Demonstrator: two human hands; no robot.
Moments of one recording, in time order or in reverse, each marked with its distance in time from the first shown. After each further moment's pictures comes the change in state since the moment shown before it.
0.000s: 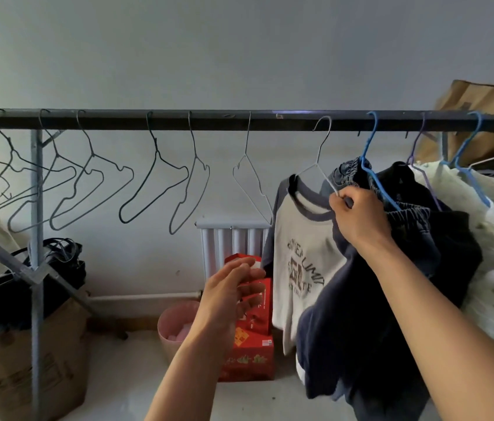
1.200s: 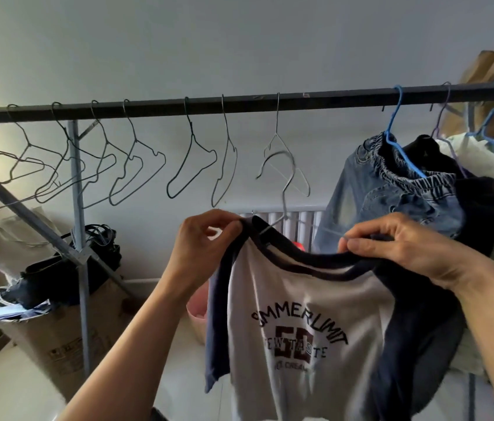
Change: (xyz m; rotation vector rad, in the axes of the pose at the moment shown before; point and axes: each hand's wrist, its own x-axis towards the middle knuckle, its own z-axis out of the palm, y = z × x) left_hand -0.039 0.074 -0.072 0.817 0.045 0.706; right_hand -0.116 -0.036 -0.066 0.529 -0.812 -0.041
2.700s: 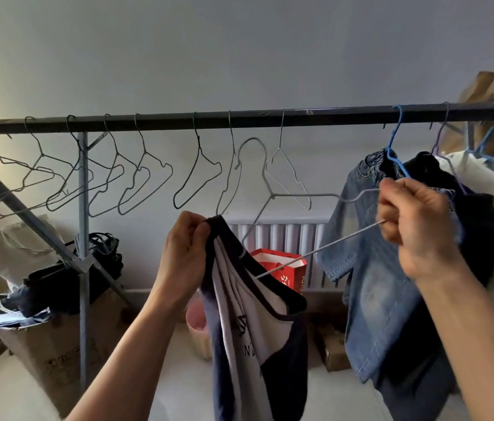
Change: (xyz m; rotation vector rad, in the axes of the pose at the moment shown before) left_hand 0.000 -0.012 -0.010 -0.043 0.230 -0.160; right_hand 0.025 -0.026 0.012 0.452 0.722 -0.237
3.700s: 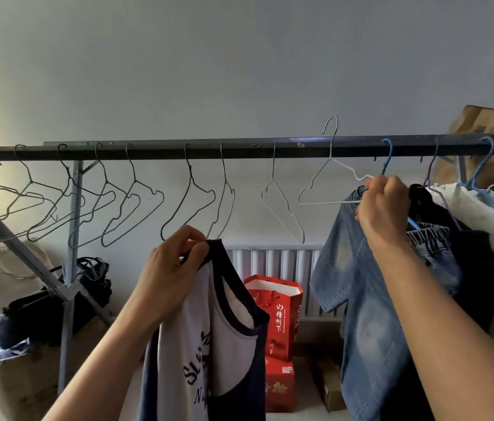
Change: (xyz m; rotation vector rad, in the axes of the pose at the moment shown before) left_hand 0.025 0.020 -0.009 0.191 -0.142 0.110; right_hand 0.104 0.019 0.027 -0.566 0.351 -0.167
